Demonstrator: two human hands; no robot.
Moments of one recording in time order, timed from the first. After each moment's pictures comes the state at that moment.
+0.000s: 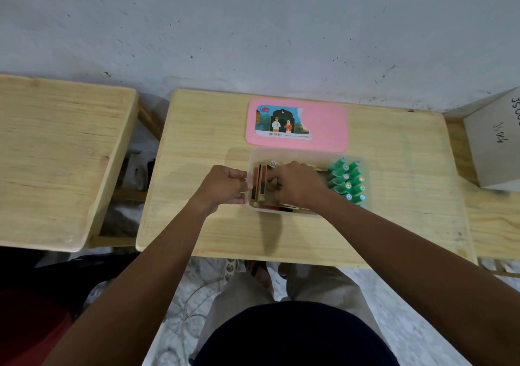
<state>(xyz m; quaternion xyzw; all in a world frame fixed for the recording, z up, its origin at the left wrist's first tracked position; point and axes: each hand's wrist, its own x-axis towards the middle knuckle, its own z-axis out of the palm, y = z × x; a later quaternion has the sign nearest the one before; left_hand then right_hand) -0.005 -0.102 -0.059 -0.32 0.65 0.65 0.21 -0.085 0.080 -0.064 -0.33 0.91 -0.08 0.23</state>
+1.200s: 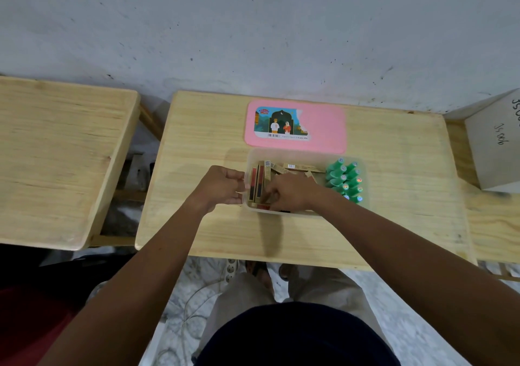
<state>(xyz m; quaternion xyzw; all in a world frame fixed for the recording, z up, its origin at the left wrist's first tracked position) -0.003 -0.100 -0.049 -0.33 0.65 0.65 0.22 -0.086 0.082 -0.051 -0.40 0.83 -0.07 0.39</state>
